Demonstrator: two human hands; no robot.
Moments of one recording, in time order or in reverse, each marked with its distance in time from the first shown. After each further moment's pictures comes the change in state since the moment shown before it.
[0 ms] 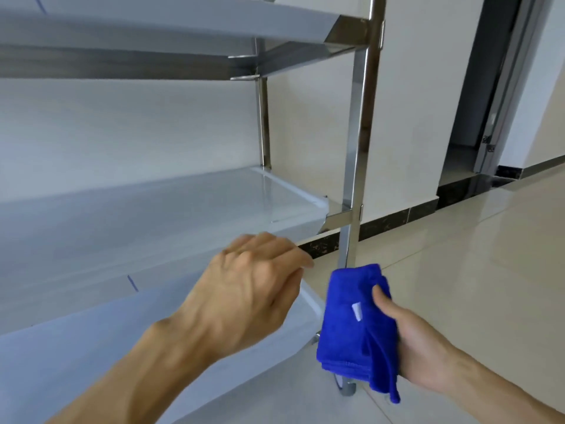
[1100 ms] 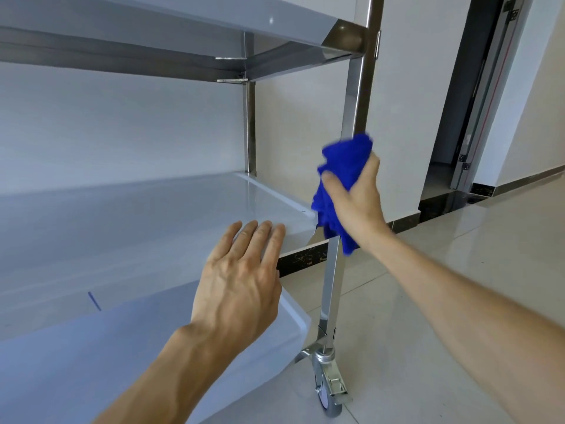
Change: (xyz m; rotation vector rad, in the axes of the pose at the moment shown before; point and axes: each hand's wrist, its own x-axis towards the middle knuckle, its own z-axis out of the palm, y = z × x) left_hand 0.022 -0.023 0.065 0.373 0.083 -0.174; right_hand 0.077 -0.153 0.092 -0.579 0.424 -1.100
